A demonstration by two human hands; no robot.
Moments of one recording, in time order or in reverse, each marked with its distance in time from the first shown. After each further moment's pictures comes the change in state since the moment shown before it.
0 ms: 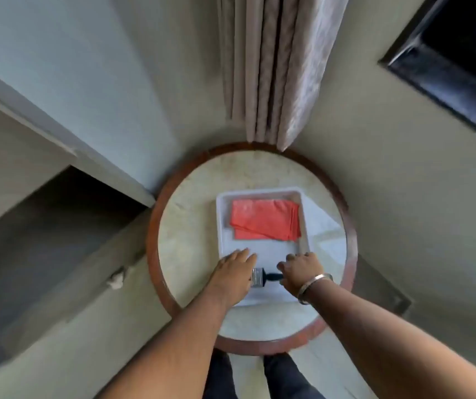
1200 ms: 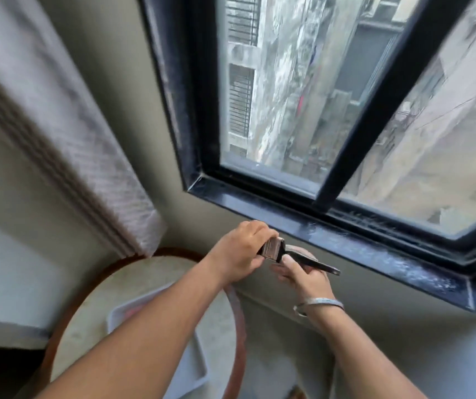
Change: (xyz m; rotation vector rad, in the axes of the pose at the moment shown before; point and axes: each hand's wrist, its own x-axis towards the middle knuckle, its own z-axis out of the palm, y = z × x) left_hand 0.077 0.335 -0.259 0.070 0.512 0.787; right_hand -0.255 0.227 -0.111 1.957 1.048 0.366
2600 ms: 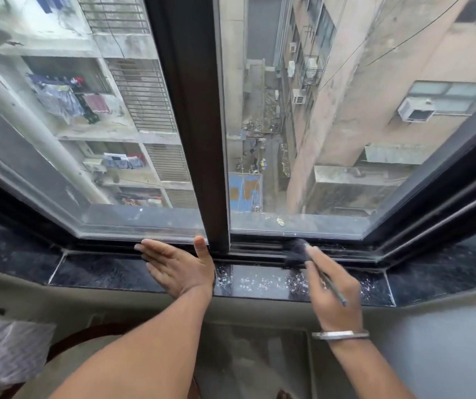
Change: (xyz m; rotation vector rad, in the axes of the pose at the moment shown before) left_hand 0.184 0.017 0.137 -0.034 0.395 -1.000; right_hand 0.073 -0.016 -0.199 -0.469 0.592 -0.623
